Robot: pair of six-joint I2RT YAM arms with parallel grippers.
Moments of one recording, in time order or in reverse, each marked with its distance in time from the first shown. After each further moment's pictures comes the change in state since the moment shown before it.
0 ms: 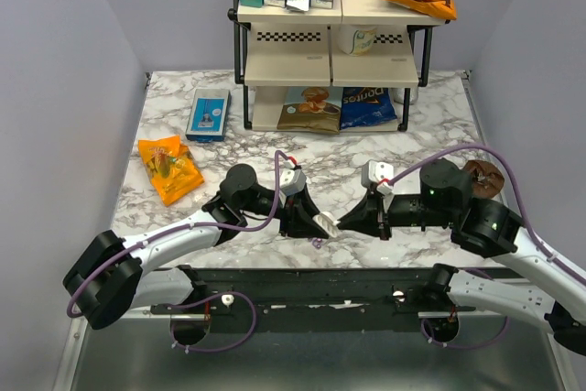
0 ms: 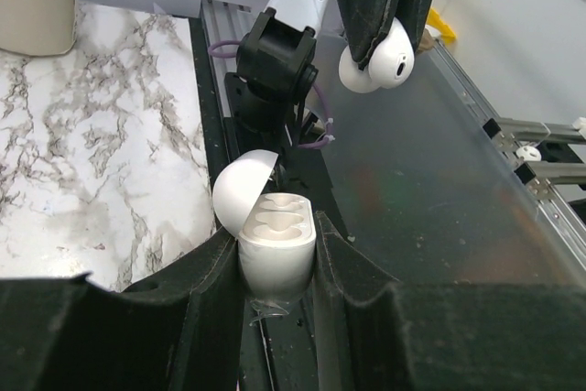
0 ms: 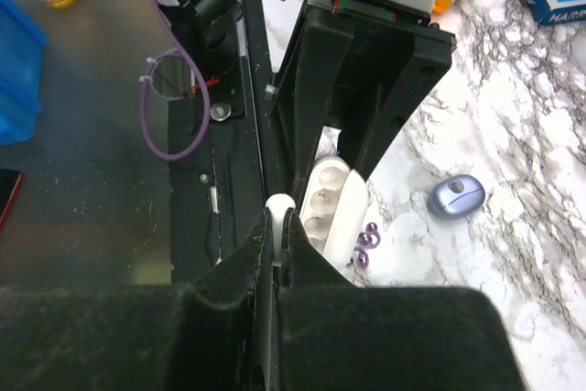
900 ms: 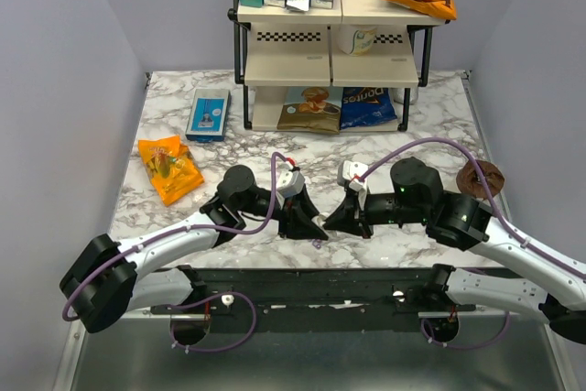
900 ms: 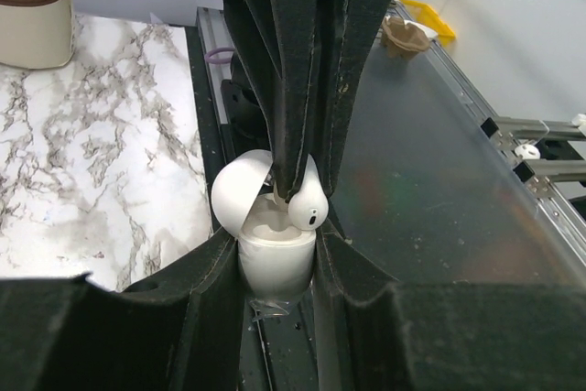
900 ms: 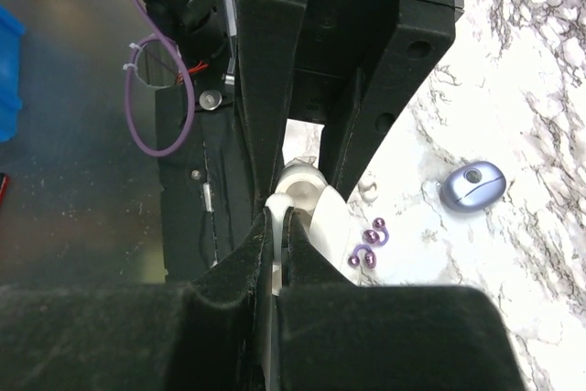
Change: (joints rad) left arm -0.010 -0.030 0.000 -0.006 -0.001 0.003; right arm 0.037 0.108 -0.044 0.089 0.048 0.034
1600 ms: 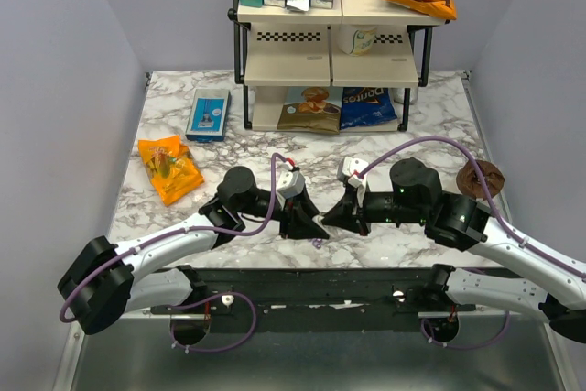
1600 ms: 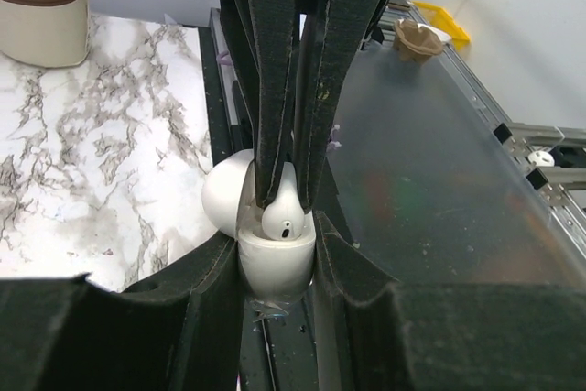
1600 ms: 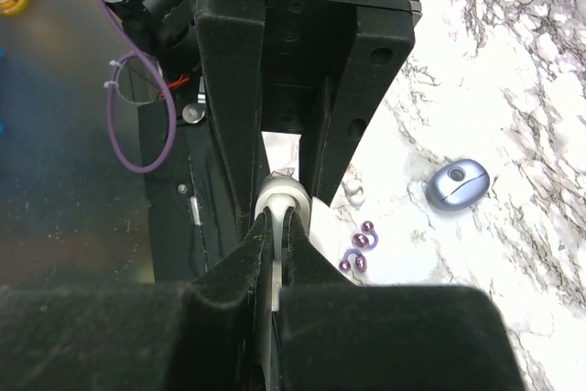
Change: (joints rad) left arm -0.016 -0.022 -0.001 -0.034 -0.048 0.022; right arm 0.005 0.005 -0.011 0.036 0.077 0.033
